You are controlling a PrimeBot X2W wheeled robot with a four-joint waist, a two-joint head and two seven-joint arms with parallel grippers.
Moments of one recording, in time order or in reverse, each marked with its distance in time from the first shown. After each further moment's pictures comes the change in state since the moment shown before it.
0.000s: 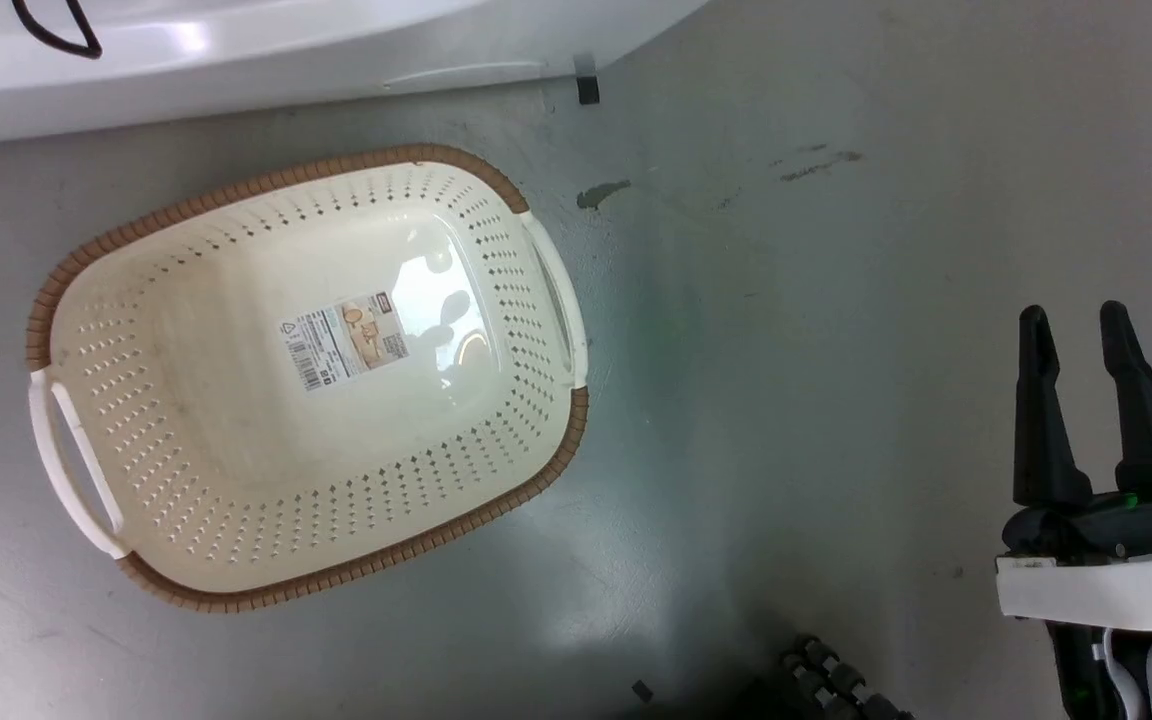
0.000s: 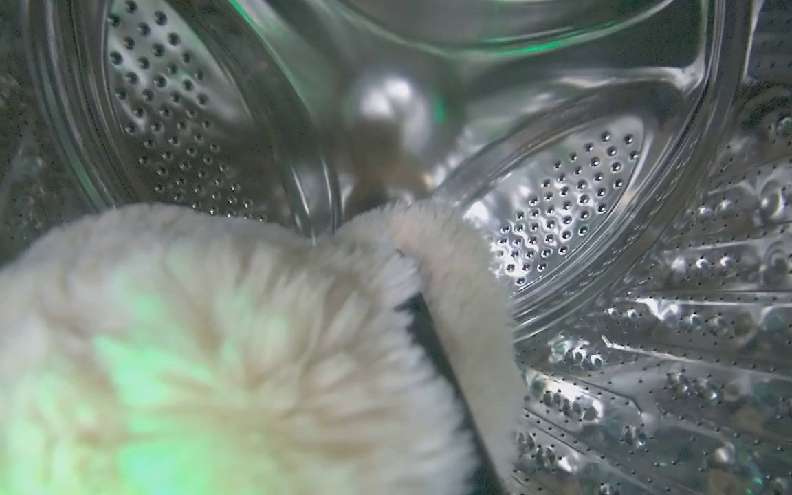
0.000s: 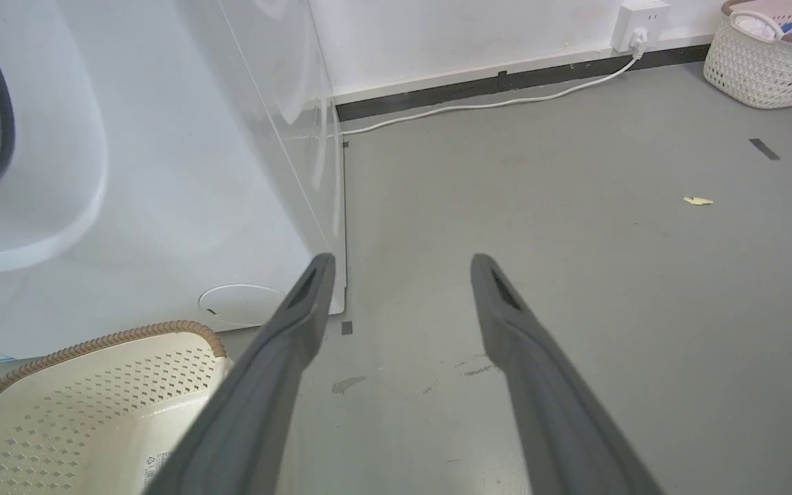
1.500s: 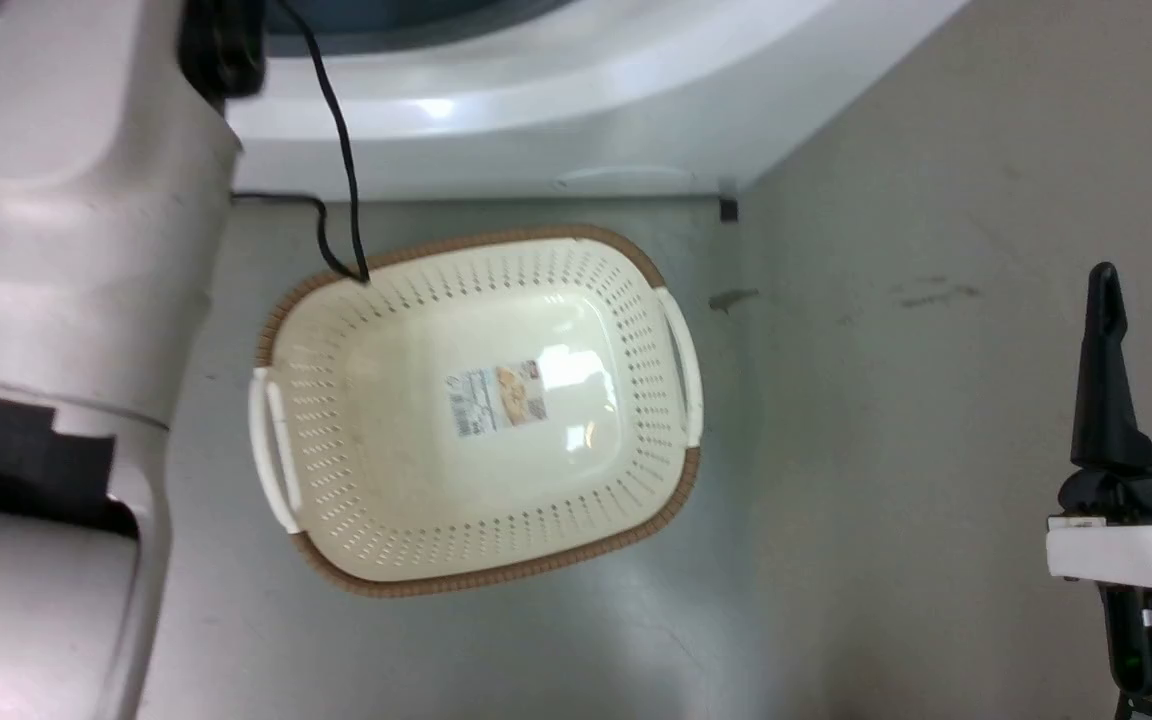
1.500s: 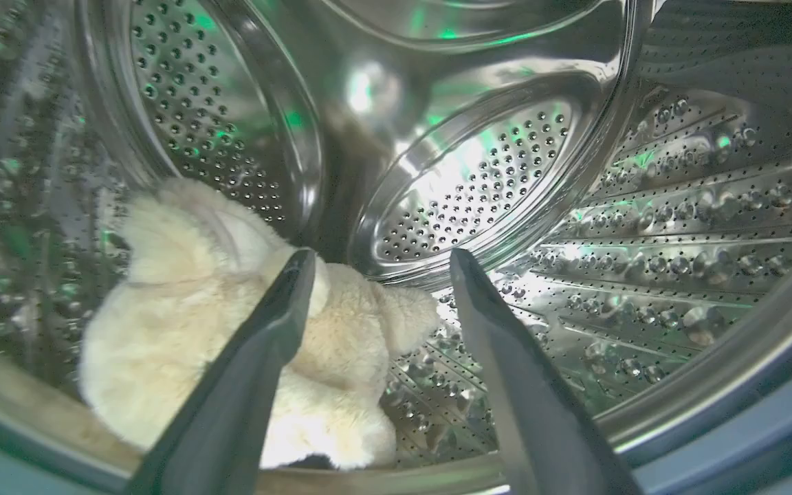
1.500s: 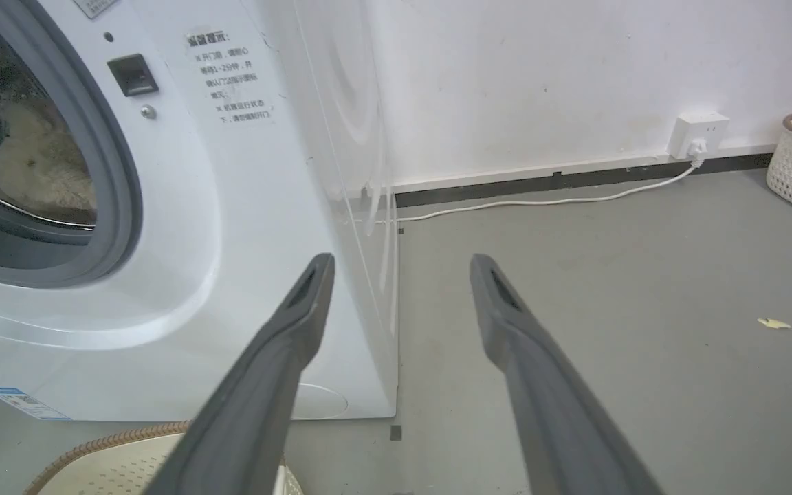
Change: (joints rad) left arm 0.207 -0.200 -0.029 0.139 -0.120 -0.071 -0.078; right arm -0.043 0.000 -0.078 -0.050 -0.083 0.000 0.064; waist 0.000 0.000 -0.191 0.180
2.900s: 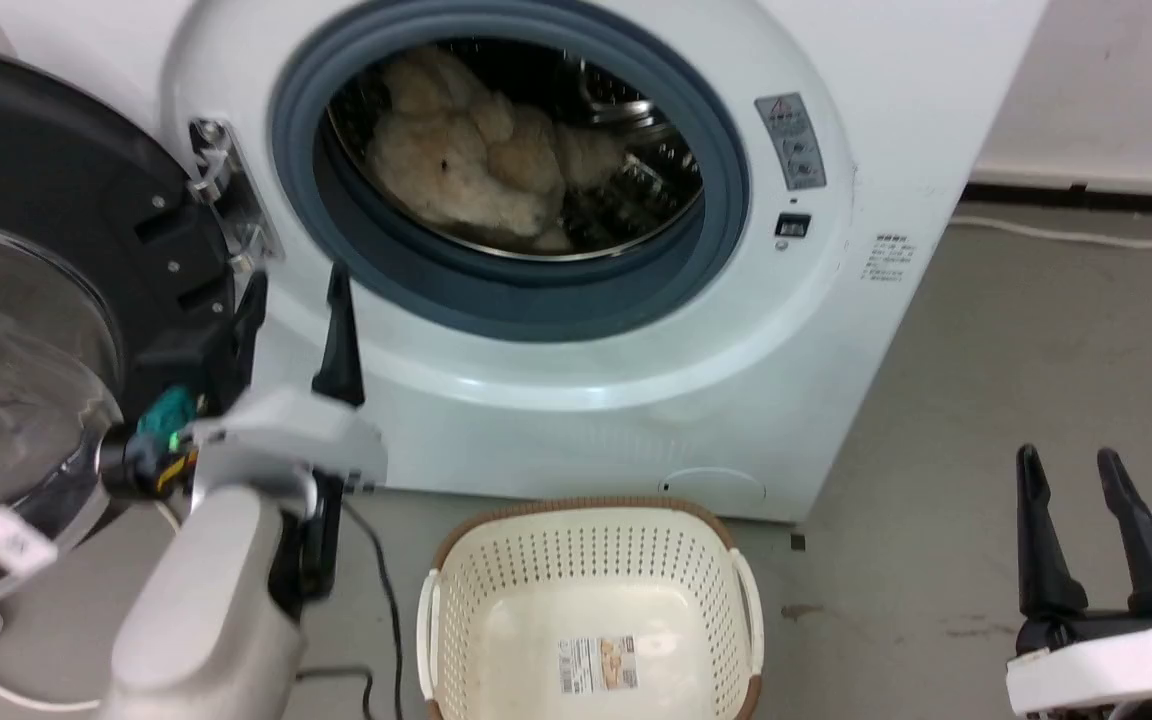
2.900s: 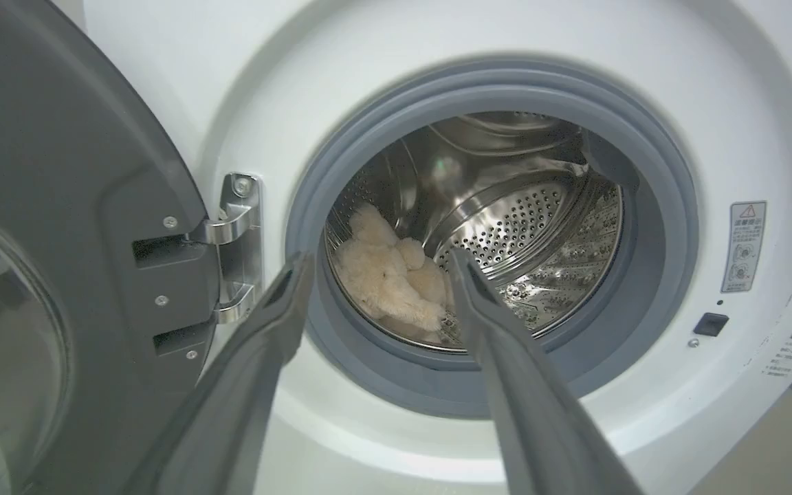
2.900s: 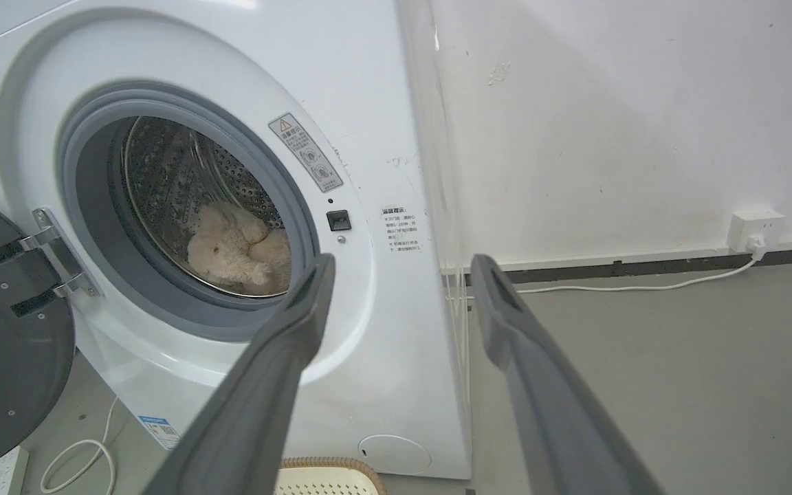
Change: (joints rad) left arm 0.851 0.031 0.088 -0.436 -0.050 0.023 -0.007; right arm 0.204 0.000 0.013 0.081 -0.017 0.000 0.063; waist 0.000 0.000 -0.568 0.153
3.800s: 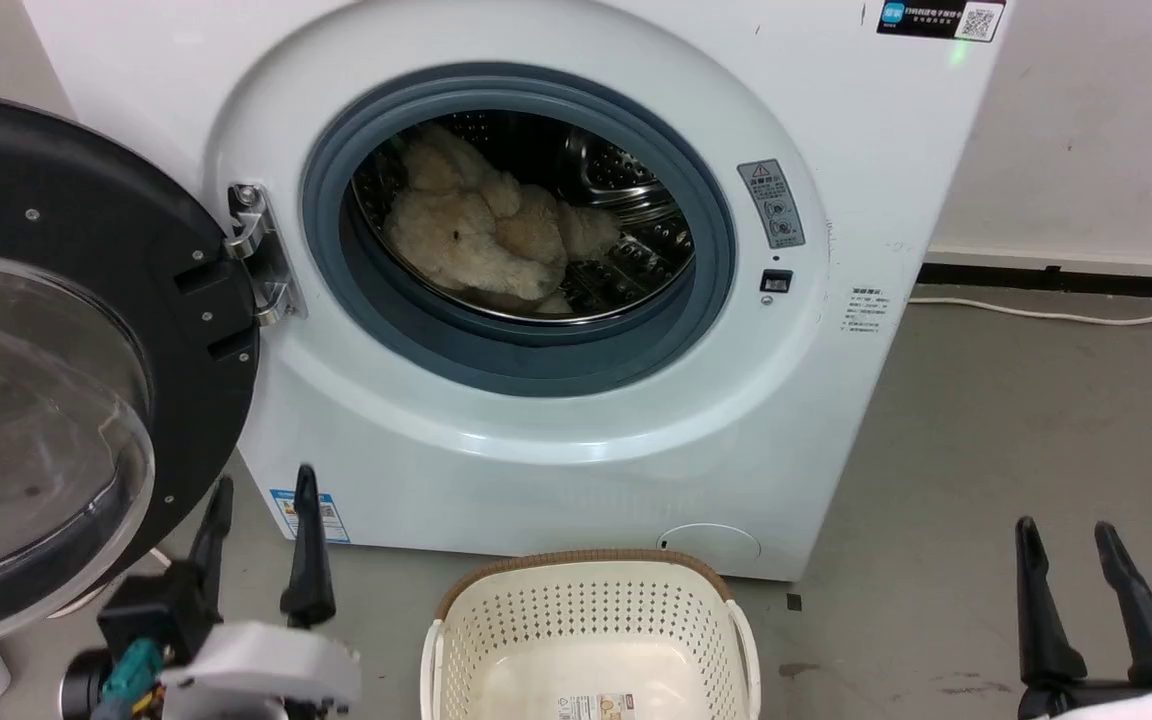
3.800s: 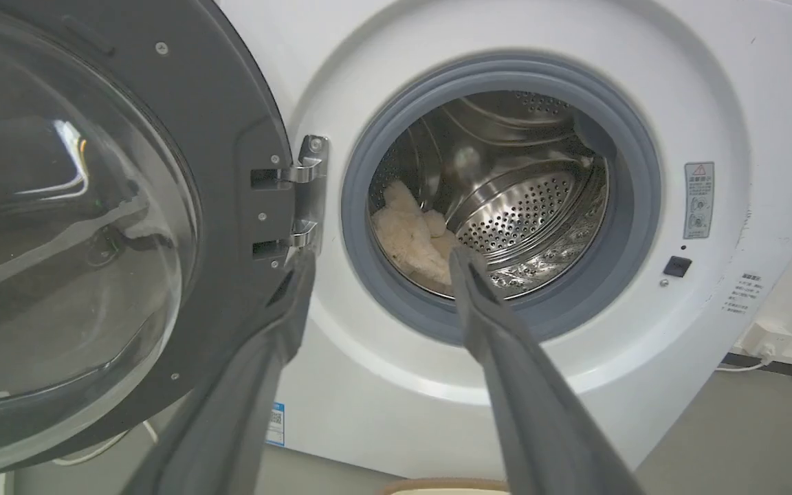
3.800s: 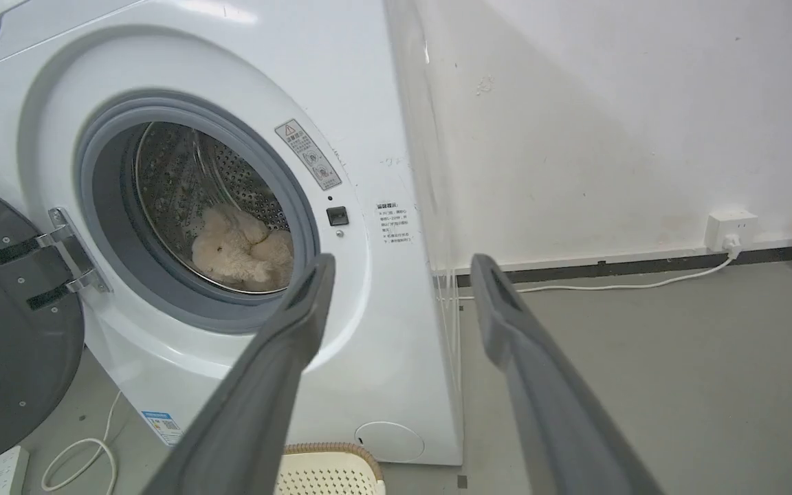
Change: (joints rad) left arm 0.486 0.053 0.061 -0.416 0.042 0.102 0.000; right arm 0.104 0.000 -0.003 0.012 0.001 0.000 -0.027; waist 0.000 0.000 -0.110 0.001
